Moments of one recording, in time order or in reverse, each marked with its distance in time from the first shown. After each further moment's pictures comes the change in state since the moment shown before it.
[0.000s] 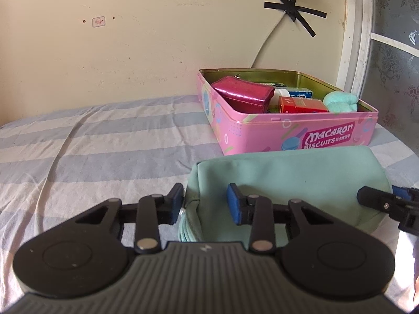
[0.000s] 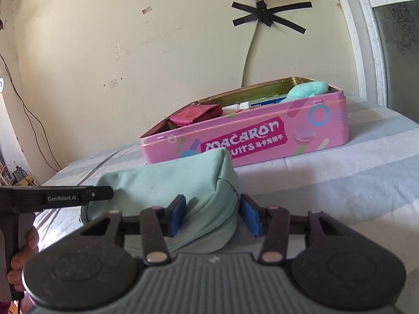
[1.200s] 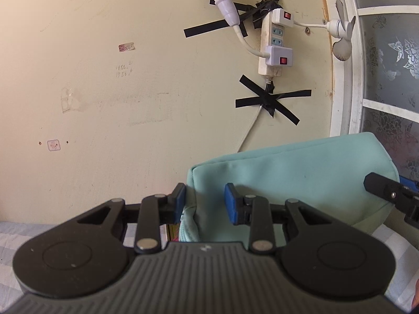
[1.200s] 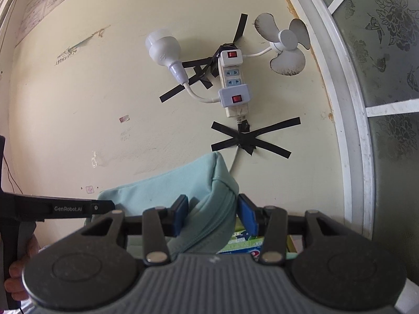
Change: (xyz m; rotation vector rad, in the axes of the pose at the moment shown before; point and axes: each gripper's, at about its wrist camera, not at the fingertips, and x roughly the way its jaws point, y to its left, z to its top) left arm 0.020 -0.065 0.161 0.082 -0.263 -0.007; right arm 0.016 -0.046 0.160 -0.051 -0.372 -0.044
